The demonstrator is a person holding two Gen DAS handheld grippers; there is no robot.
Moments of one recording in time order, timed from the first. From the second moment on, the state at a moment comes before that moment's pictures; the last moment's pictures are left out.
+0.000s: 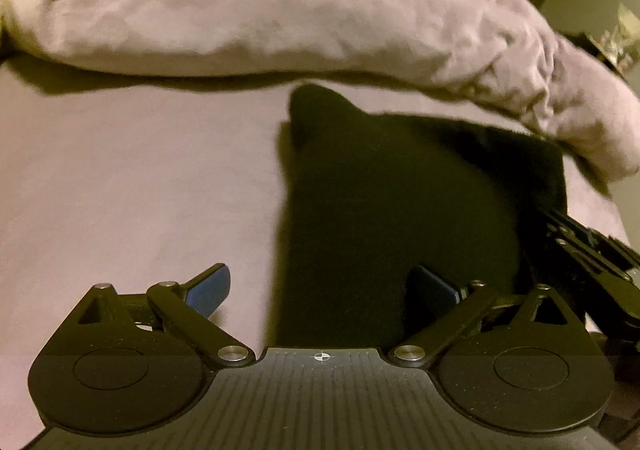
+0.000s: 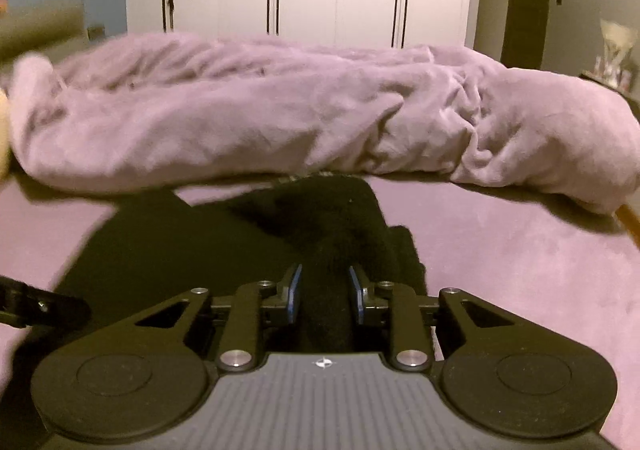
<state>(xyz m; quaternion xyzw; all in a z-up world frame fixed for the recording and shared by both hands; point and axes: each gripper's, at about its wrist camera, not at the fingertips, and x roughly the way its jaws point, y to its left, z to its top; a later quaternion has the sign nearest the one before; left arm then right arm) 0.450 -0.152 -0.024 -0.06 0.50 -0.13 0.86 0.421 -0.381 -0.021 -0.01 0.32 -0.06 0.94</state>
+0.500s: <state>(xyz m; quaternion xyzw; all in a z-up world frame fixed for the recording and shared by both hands) 0.453 -0.168 -0.053 -0.04 0.48 -0.13 0.87 0.409 -0.396 -0.071 -0.02 0.28 -0.06 0.96</state>
